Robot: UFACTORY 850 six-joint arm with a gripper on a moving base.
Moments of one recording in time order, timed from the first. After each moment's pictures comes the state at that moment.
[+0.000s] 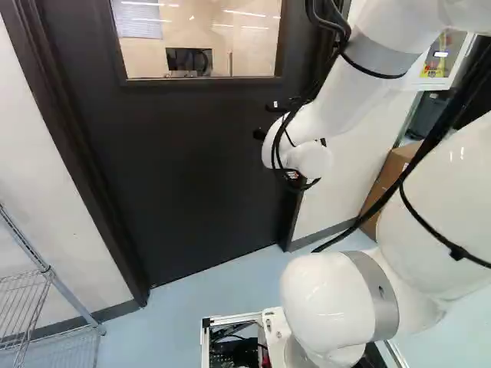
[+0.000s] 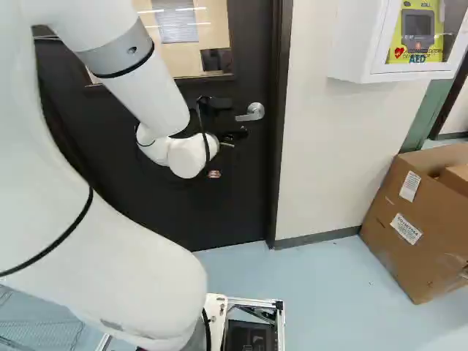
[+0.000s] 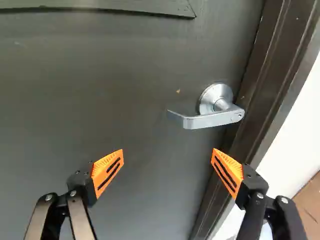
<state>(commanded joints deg) -3.4 10.2 -21.5 0.0 50.0 0.0</state>
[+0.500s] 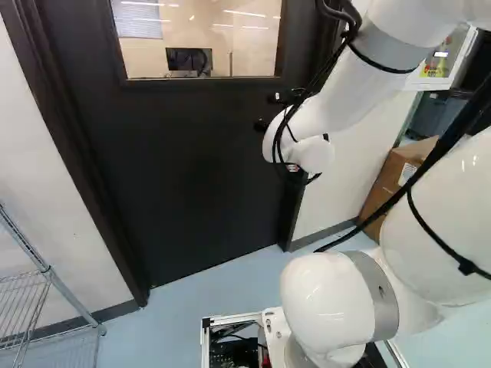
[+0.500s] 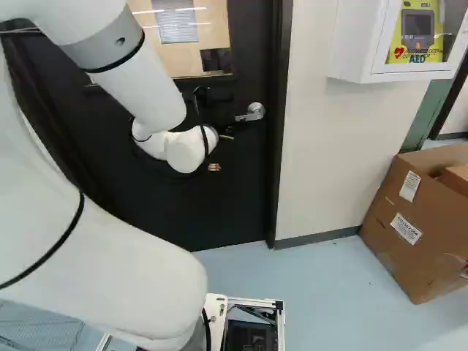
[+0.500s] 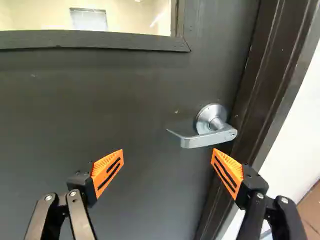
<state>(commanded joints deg) -3.6 12.3 -22.8 0.0 50.0 0.0</state>
